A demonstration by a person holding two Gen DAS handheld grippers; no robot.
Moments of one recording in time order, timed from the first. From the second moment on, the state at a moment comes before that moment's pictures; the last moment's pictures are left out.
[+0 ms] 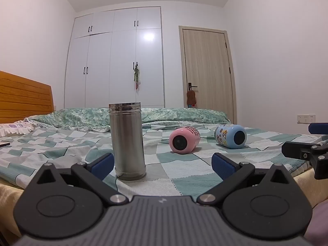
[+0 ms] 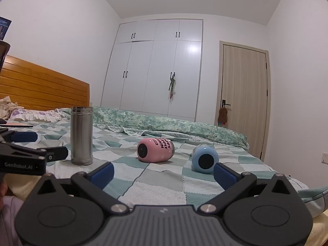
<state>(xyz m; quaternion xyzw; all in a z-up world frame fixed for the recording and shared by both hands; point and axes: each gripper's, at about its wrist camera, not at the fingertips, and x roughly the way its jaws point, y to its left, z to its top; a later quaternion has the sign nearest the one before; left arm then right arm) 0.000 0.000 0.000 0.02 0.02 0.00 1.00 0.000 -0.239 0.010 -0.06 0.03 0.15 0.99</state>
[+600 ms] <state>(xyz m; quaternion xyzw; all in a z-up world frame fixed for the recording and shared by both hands) 0.000 0.000 -0.001 0.02 0.02 0.00 1.00 0.000 -0.239 0.010 -0.06 0.02 0.15 0.99</state>
